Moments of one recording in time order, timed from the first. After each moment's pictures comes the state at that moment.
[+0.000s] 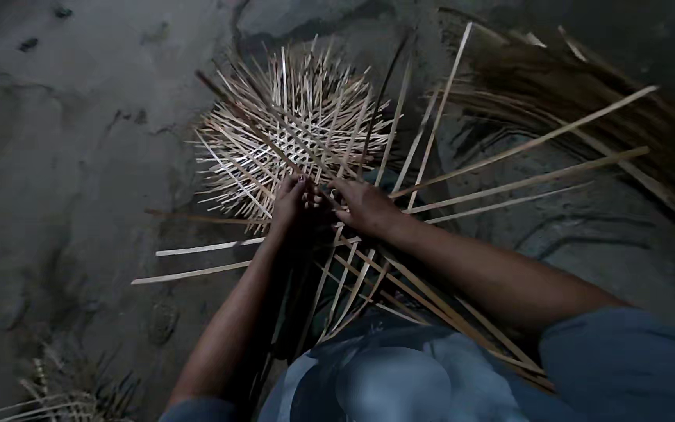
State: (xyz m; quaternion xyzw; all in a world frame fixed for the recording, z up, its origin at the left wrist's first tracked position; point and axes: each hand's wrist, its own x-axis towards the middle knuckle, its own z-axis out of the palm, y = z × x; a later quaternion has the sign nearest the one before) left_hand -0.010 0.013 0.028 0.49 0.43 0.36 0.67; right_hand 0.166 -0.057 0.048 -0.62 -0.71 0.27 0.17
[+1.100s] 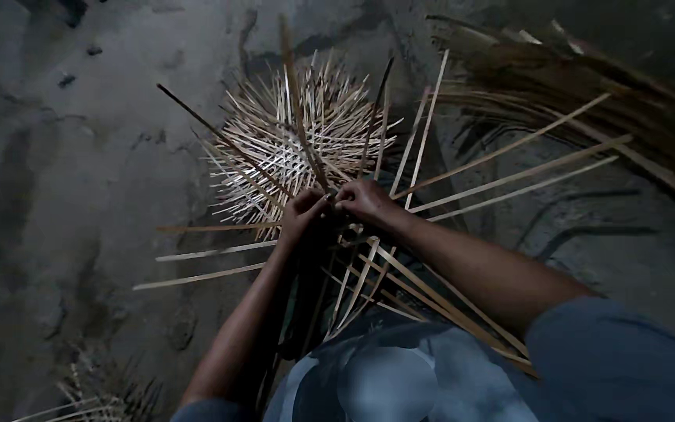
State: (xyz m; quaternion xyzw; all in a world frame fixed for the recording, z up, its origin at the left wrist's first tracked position) left_hand -0.013 -0.002 0.028 0.68 0.35 0.31 0.57; right_hand 0.185 -0.047 0.036 -0.64 -0.62 0.38 0.27
